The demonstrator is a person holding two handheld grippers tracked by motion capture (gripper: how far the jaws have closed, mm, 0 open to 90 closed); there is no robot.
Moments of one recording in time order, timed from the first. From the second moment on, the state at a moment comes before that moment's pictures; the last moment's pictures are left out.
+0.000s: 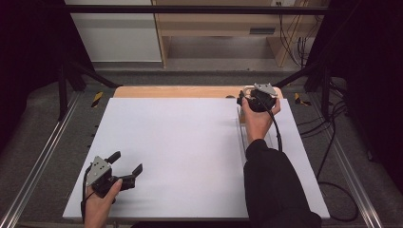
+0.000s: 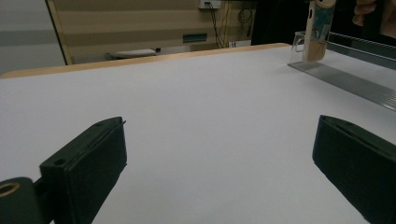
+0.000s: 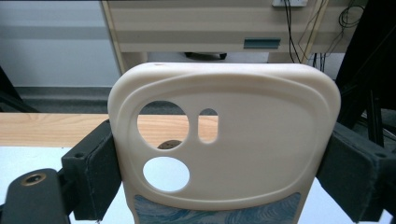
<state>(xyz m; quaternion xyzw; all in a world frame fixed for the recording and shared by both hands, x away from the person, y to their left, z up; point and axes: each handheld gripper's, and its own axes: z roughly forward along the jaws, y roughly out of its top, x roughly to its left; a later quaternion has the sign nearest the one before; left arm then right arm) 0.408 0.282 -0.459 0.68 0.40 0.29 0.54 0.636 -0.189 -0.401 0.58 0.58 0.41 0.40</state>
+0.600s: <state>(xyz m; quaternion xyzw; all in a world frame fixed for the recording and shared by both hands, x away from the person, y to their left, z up) 0.407 0.281 -0.459 0.68 0.40 0.28 0.55 0.644 -0.187 -0.408 0.59 0.57 0.41 0.41</state>
